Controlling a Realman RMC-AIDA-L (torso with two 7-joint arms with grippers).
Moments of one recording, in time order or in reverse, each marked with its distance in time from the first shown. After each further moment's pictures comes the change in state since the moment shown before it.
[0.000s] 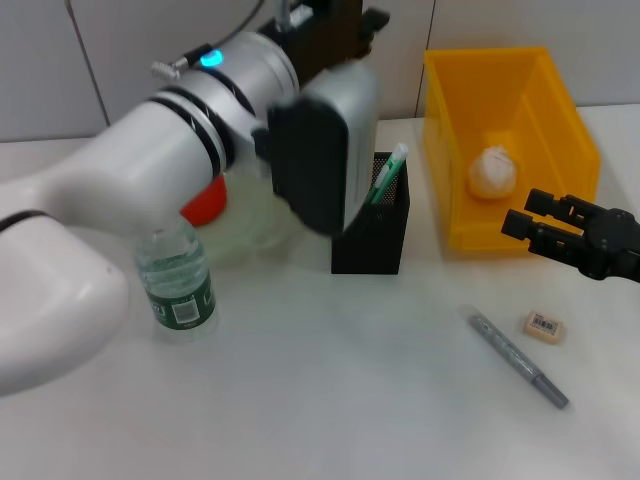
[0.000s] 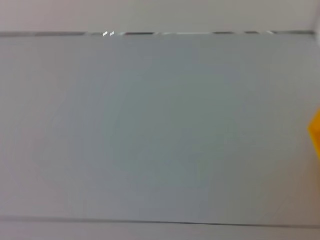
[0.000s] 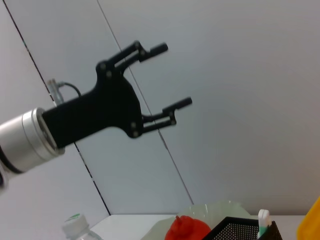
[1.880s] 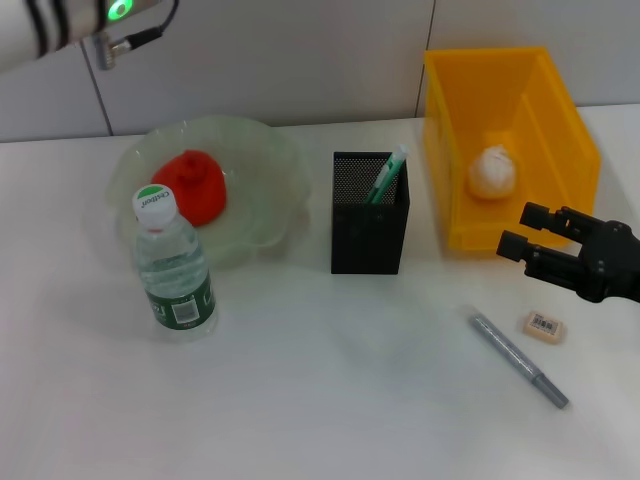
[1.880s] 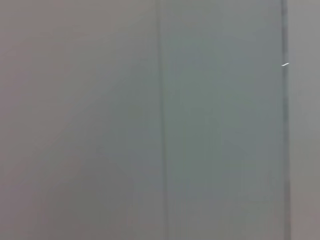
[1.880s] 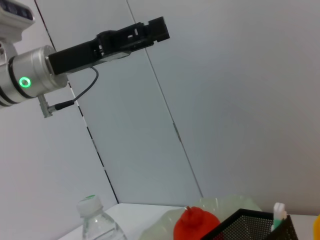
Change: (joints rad) left arm -0.023 0.006 -0.606 0.120 -1.248 0.834 -0.093; right arm -0.015 0.001 -0.011 -0.008 -0.010 -0.035 -0.090
